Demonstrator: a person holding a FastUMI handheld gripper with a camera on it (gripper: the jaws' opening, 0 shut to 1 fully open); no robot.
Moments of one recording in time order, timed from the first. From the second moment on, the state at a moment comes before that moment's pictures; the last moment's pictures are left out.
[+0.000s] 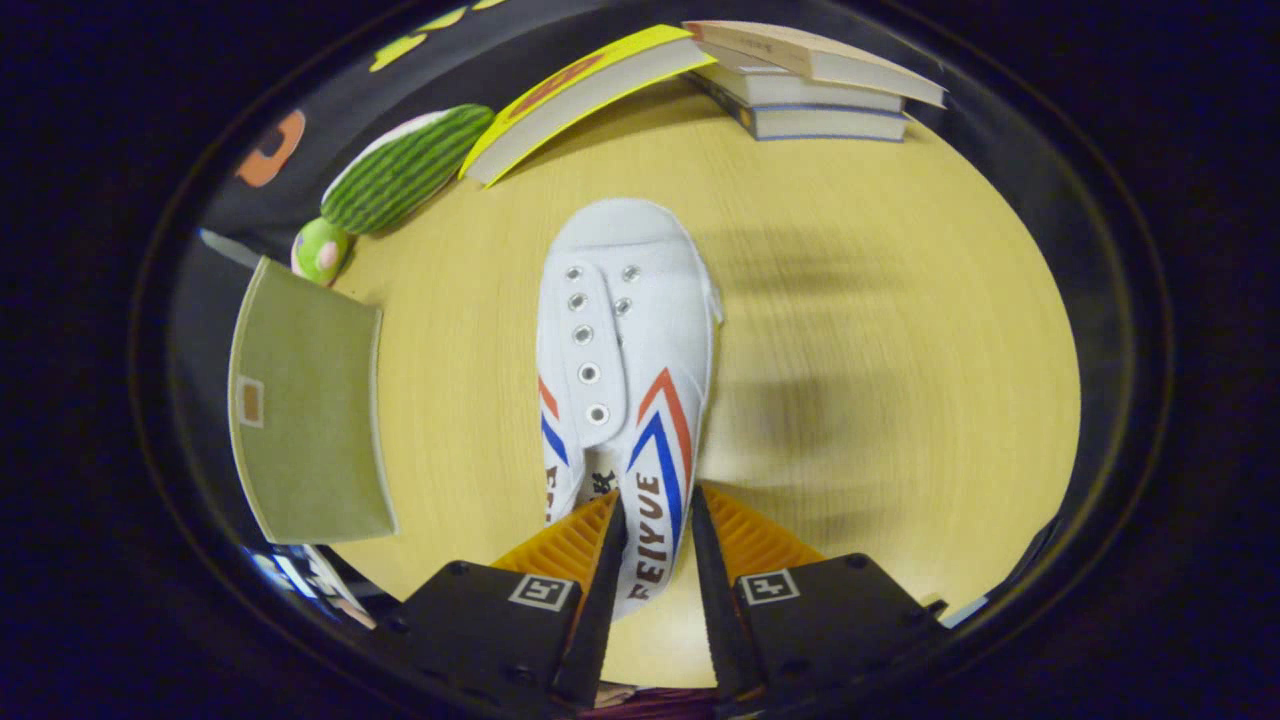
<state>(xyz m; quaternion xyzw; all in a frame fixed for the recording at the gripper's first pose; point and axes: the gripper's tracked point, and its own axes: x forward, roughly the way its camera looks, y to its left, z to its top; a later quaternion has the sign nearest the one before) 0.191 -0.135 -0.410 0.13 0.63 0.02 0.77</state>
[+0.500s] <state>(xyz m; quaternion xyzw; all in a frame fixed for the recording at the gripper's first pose) 0.194 -0.135 -0.405 0.20 0.61 -0.01 0.76</state>
